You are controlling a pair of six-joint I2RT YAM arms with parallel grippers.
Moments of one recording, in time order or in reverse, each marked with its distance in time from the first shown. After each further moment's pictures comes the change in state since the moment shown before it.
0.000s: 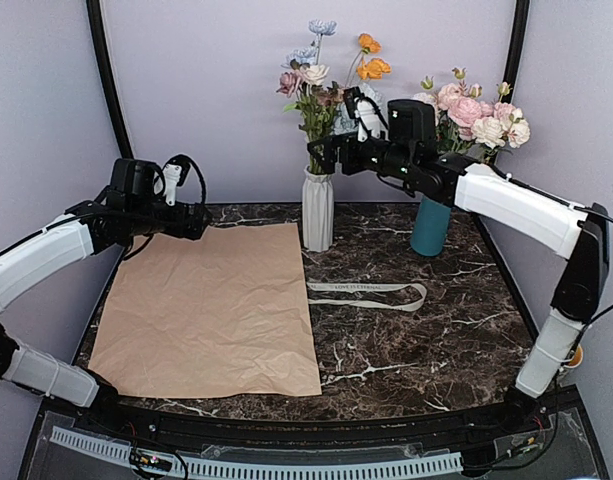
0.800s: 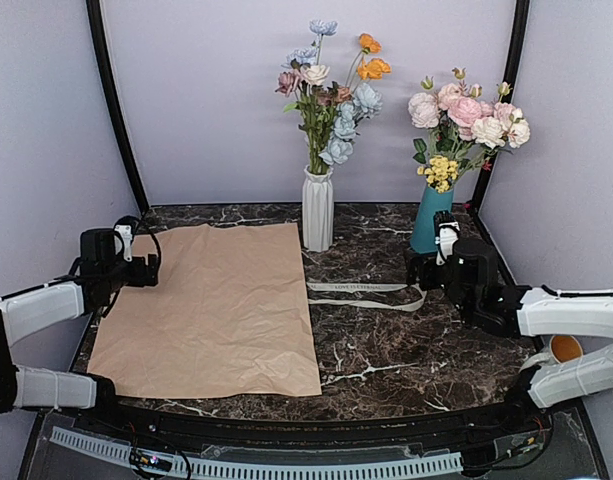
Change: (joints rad) left arm 0.358 -0.146 -0.548 0.391 -0.030 0.046; right arm 0.012 -0.607 -1.188 0.395 0.580 0.028
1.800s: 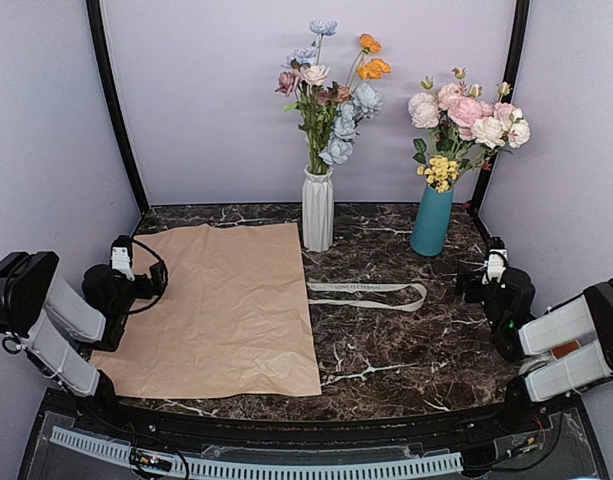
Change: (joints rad) left arm 0.089 0.391 -0.354 1.139 0.176 -0.032; right arm -0.516 0.112 -0.407 0.666 -0.233 -0.148
